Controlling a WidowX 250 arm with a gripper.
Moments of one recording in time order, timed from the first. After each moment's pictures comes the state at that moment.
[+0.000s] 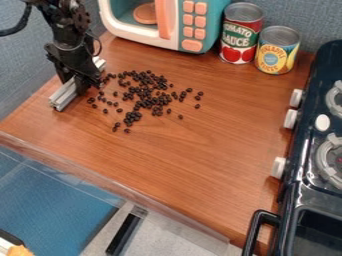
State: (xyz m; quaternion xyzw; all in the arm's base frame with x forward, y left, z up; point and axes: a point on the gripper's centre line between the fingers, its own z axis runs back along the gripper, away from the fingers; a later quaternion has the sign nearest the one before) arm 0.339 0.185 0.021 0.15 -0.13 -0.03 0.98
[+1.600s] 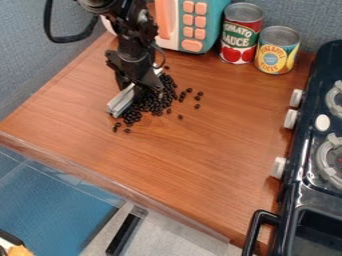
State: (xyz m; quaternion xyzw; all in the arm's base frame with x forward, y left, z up) arm 0.362 0.058 0.013 0.09 -0.15 -0.11 0.98
